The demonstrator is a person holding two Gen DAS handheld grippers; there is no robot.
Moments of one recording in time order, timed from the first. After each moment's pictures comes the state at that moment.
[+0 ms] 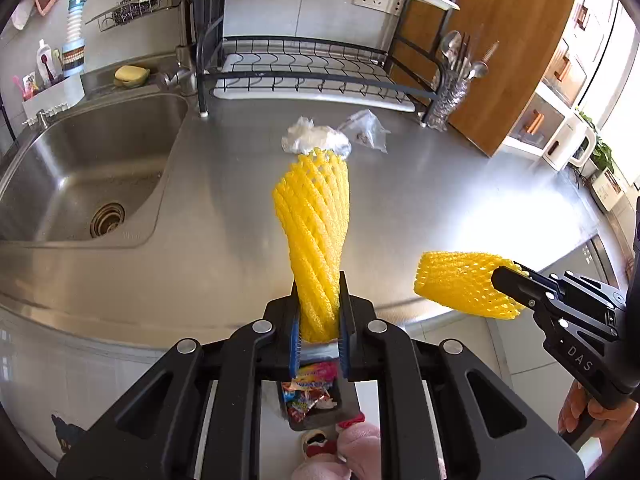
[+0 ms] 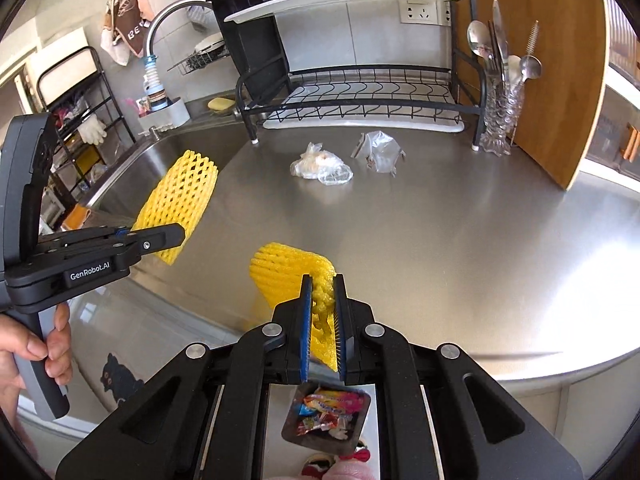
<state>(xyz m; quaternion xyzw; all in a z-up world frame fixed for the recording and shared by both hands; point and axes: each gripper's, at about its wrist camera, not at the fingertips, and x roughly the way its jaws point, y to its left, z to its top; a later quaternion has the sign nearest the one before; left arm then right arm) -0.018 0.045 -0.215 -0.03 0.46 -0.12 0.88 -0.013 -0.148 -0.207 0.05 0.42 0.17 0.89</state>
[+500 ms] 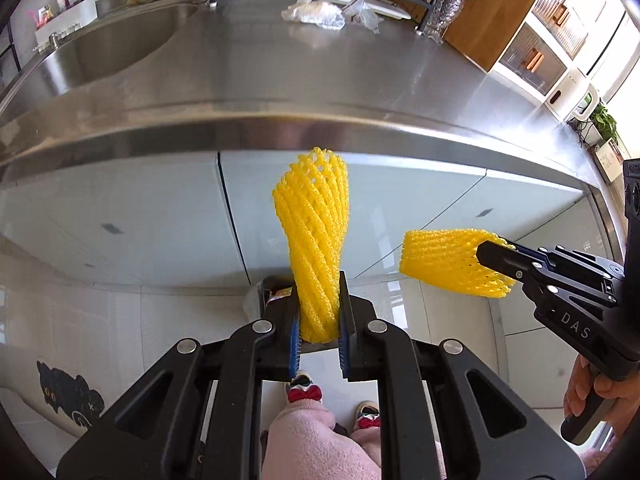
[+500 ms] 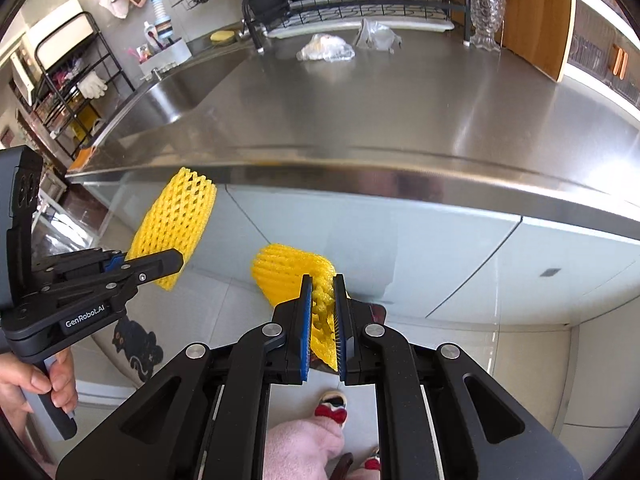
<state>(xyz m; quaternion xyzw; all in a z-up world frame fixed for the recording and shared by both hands) -0.131 0.030 -0.310 -0.05 0.53 -0.10 0.84 -0.105 -0.150 -0.281 0.05 0.51 0.18 0.84</state>
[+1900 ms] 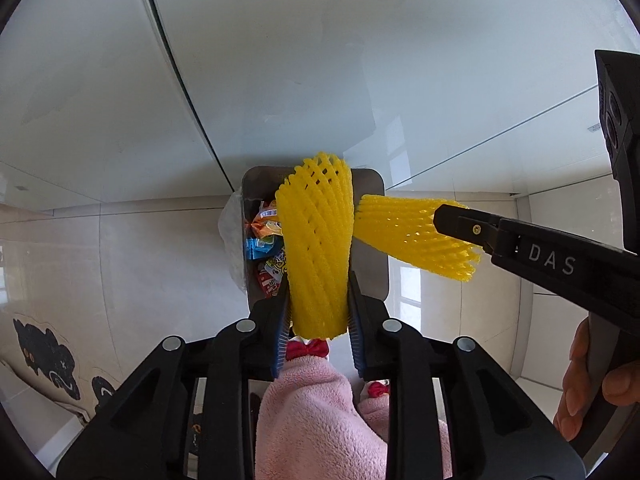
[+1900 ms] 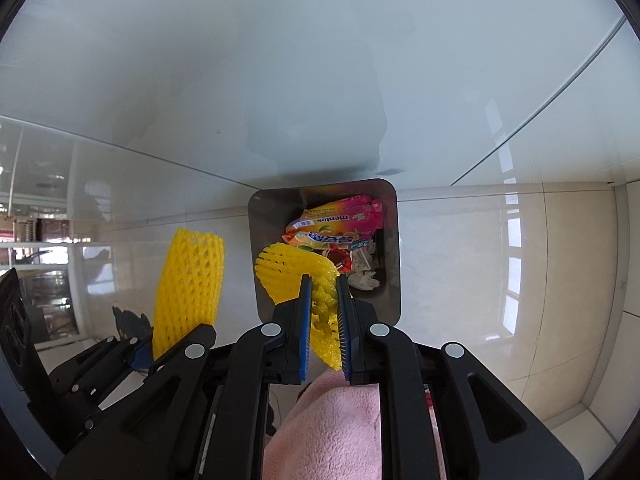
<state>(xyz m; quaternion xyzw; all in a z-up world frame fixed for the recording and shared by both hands) -0.092 0.014 -0.577 -0.05 0.66 -0.10 0.74 -0.052 -0.122 -0.565 0.14 0.69 0.09 0.70</state>
